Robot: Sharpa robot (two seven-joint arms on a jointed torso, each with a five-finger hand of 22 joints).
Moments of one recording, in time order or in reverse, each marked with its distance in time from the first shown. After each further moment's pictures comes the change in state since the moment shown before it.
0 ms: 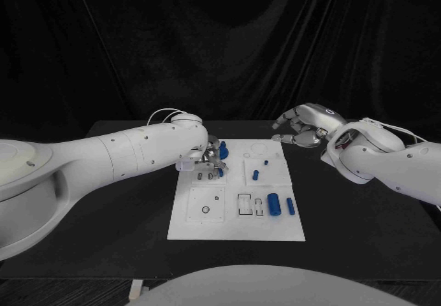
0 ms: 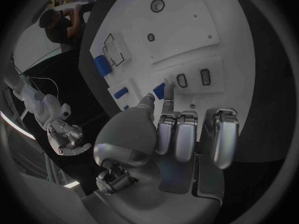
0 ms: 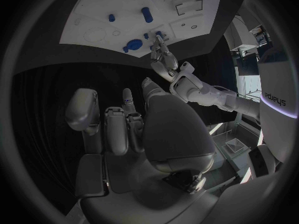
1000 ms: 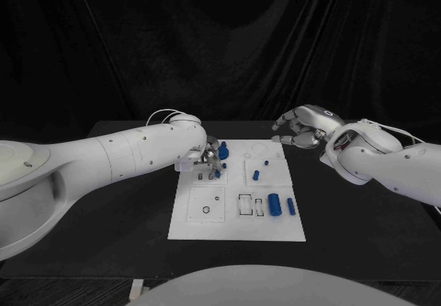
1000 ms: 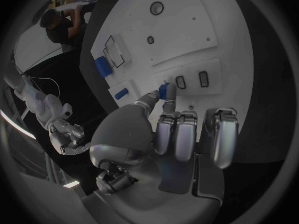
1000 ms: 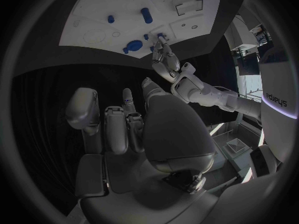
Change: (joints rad) left arm -0.003 -0.014 0.000 0.009 0.000 0.003 0.012; left_hand -0.031 -0.103 0.309 -0.146 0.106 0.037 -0.001 -0.087 0.097 0.003 -0.005 0.000 -0.001 -0.004 -0.004 0.000 0.000 0.000 0.002 -0.005 -0.008 0.001; right arm -0.006 0.007 0.000 -0.005 0.000 0.004 -0.014; right_hand 0.000 0.000 0.000 0.000 0.000 0.000 0.000 0.004 -0.001 0.000 0.000 0.000 0.000 -0.004 0.004 -0.015 0.000 0.000 -0.004 0.004 -0.017 0.000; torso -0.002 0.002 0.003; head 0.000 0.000
